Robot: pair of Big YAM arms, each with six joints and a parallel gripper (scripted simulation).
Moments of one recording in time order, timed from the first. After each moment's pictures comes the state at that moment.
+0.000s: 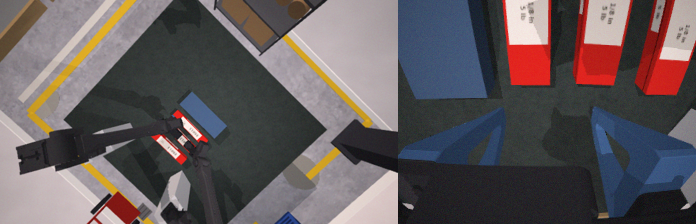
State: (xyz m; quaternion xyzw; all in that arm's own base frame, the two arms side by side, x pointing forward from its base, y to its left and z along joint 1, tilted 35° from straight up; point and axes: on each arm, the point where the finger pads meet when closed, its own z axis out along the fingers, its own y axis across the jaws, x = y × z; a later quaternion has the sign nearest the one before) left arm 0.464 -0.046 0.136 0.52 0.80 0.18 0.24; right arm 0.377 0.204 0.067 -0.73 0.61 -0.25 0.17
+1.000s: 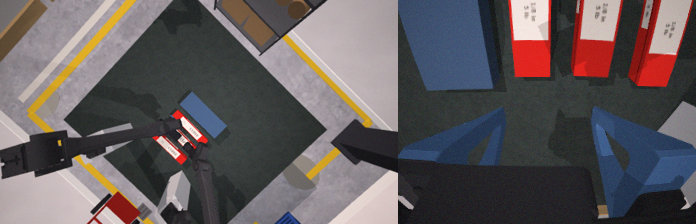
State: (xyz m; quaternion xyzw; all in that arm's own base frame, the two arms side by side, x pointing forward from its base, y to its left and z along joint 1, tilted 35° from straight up) left arm 0.443 -0.048 0.167 0.52 0.80 0.18 0.24; right arm 0.356 0.207 0.097 -0.73 0.61 -0.25 0.18
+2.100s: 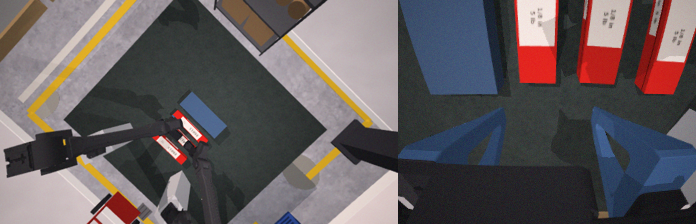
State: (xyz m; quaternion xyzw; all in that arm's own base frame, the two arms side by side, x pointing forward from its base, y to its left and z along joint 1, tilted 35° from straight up) left arm 0.455 -0.050 0.163 0.52 0.80 0.19 0.25; right arm 0.369 0.210 0.088 -0.73 0.61 -0.25 0.19
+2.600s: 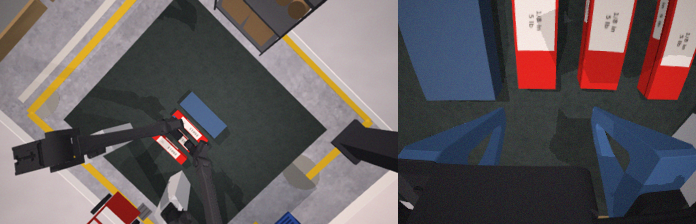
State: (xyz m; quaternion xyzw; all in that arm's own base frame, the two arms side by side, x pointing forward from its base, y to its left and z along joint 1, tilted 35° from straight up) left arm 0.466 -0.052 0.150 0.52 0.80 0.19 0.25; right arm 0.380 0.210 0.075 -0.73 0.61 -0.25 0.19
